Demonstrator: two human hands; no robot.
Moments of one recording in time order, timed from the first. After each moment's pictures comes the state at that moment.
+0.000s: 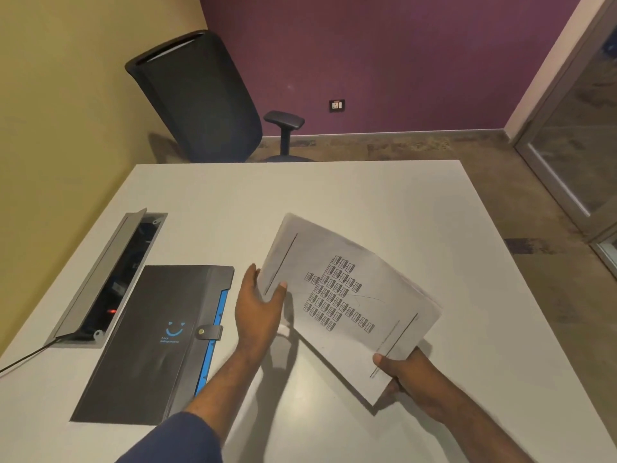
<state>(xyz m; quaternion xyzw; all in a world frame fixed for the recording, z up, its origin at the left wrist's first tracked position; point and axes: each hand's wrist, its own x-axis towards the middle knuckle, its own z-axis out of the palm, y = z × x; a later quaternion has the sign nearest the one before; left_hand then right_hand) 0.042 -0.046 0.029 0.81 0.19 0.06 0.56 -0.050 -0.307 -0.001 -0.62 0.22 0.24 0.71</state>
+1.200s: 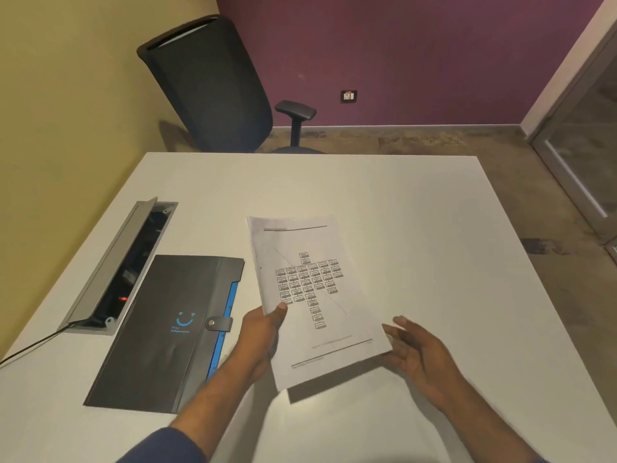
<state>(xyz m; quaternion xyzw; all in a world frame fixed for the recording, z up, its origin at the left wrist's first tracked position) 0.016 -0.025 0.026 0.60 0.29 -0.16 0.73 -0.026 -0.301 0.000 -0.47 0.31 0.16 0.81</state>
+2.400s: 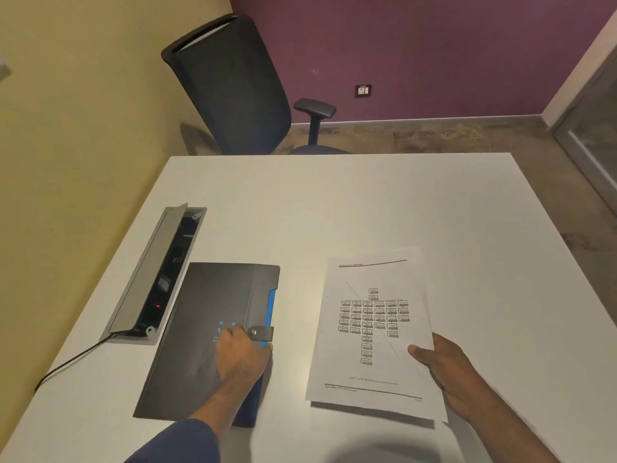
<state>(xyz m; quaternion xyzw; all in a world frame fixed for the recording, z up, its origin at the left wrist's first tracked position) 0.024 0.103 -0.035 0.94 0.27 -0.13 0.16 -0.013 -0.239 0.008 -0.61 0.32 0.19 0.70</state>
